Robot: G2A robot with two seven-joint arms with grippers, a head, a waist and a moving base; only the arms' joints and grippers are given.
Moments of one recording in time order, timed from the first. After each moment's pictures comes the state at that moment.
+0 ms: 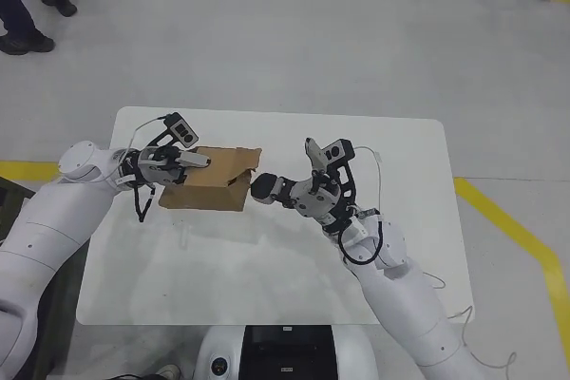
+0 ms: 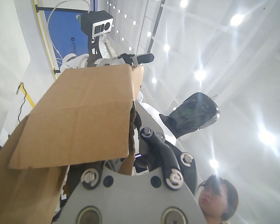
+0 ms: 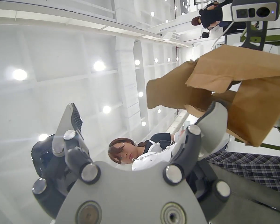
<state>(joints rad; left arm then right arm) 0.75 -0.72 -0.82 -1.18 -1.33 -0.13 -1.54 -1.24 -1.42 1.01 -1.69 0.86 -0.21 0.65</state>
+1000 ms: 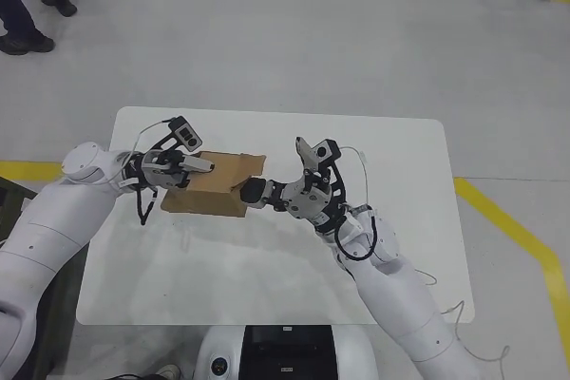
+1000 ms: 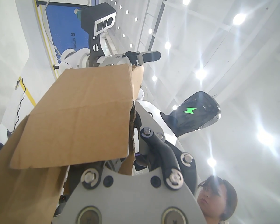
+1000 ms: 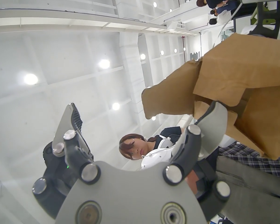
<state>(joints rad) 0.75 -0.72 -0.80 -1.20 -1.32 -0.12 -1.54 -1.21 -1.44 0.97 -1.65 0.95 -0.15 0.70</state>
